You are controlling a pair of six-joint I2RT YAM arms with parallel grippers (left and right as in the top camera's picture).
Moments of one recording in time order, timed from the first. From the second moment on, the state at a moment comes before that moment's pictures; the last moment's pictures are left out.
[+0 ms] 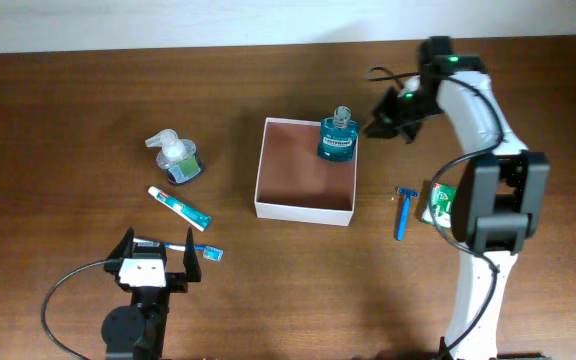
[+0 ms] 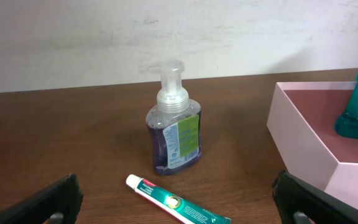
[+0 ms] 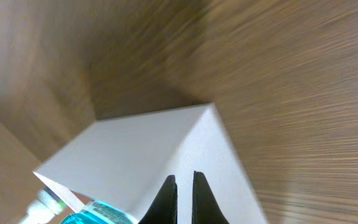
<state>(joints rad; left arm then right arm) -0.03 0.04 0.02 -0.08 0.00 0.04 0.02 2.33 2.00 -1.11 -0.61 0.65</state>
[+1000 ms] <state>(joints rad) -0.03 0.04 0.02 -0.08 0.00 0.04 -0.25 2.16 2.08 -1.60 -0.17 0.22</state>
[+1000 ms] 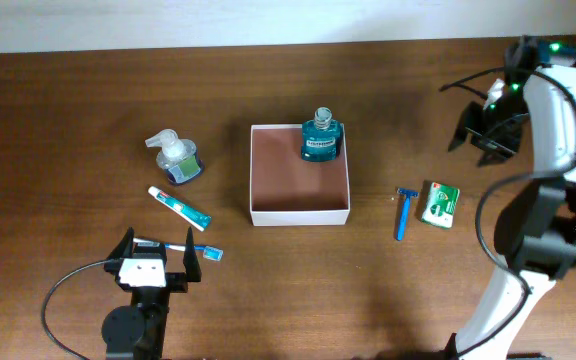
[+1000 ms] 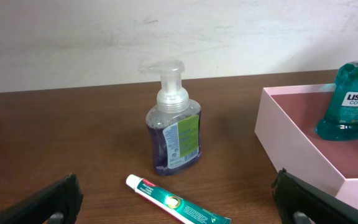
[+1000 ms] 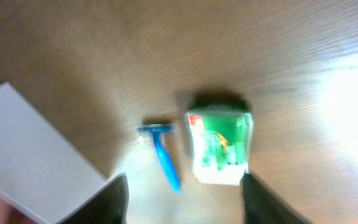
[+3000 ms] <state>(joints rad) -0.03 0.04 0.02 -0.08 0.00 0.04 -0.12 1.58 1.29 -1.03 0.04 0.13</state>
